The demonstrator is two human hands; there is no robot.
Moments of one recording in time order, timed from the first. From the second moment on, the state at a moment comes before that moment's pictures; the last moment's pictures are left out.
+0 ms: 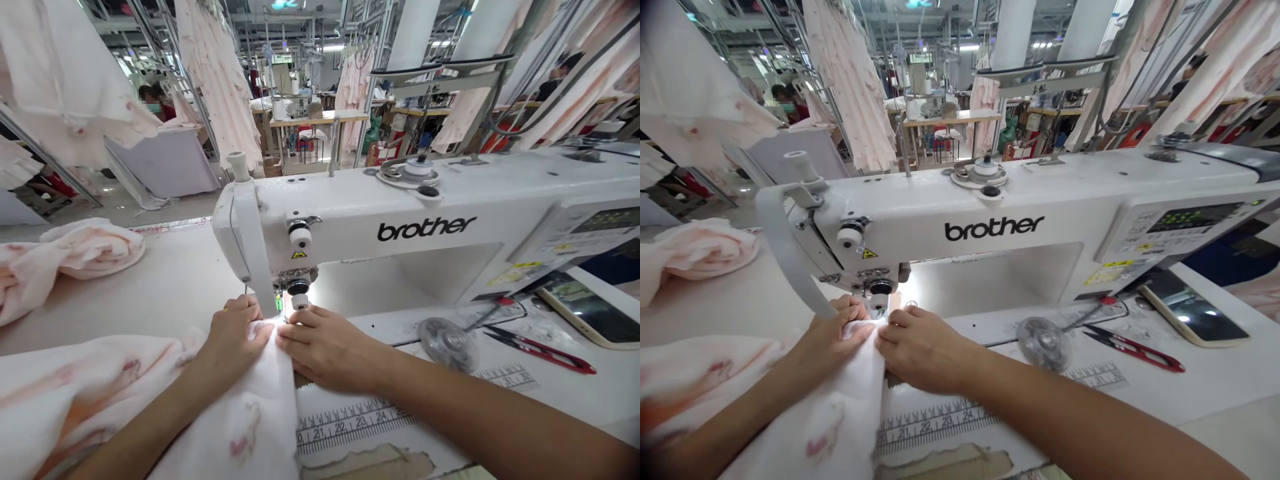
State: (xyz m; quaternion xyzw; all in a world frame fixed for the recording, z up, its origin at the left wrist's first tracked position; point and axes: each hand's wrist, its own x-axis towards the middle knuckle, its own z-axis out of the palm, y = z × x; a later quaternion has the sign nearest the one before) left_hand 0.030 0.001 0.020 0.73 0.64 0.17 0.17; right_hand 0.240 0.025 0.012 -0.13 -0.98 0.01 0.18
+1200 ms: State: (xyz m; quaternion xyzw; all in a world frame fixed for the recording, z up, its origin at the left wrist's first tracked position) left_hand 0.038 0.037 0.022 0.73 0.67 0.11 0.12; right_hand 0.242 0.032 0.021 -0.24 -0.96 0.04 0.15
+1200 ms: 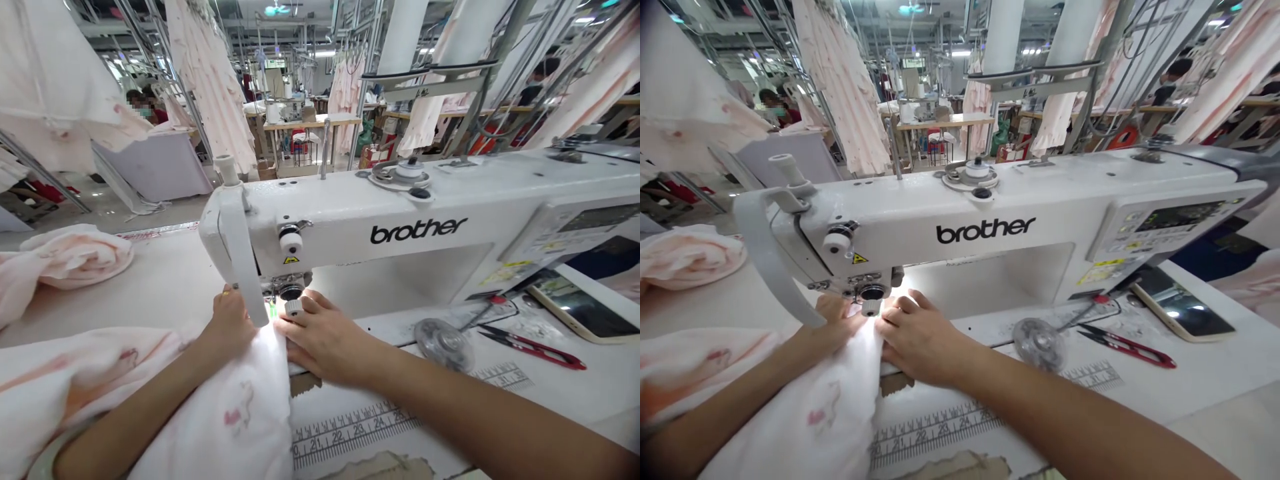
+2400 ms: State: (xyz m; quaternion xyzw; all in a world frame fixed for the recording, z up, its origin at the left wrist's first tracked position) left_hand 0.014 -0.039 0.040 0.91 0.38 0.13 0.09; right_hand 0.242 -0.002 0.011 0.06 -0.95 -0.05 0.32
